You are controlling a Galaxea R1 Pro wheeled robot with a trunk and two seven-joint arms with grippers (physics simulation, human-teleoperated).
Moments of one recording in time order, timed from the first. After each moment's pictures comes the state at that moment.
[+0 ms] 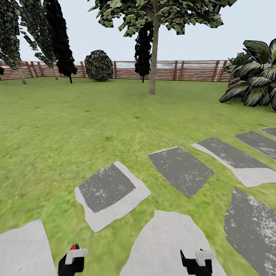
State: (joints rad) left arm -0.31 0.07 0.06 -0.33 0.01 -0.44 0.00; right arm -0.21 -0.04 0.00 -0.52 0.01 -0.41 0.01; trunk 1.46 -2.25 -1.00
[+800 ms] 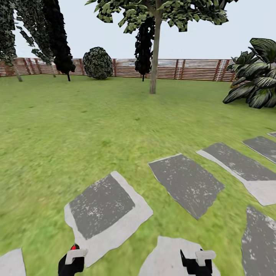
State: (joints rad) left arm -0.31 0.07 0.06 -0.33 0.01 -0.44 0.00; right arm -0.21 -0.04 0.00 -0.52 0.01 -0.41 0.01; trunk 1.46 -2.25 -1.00
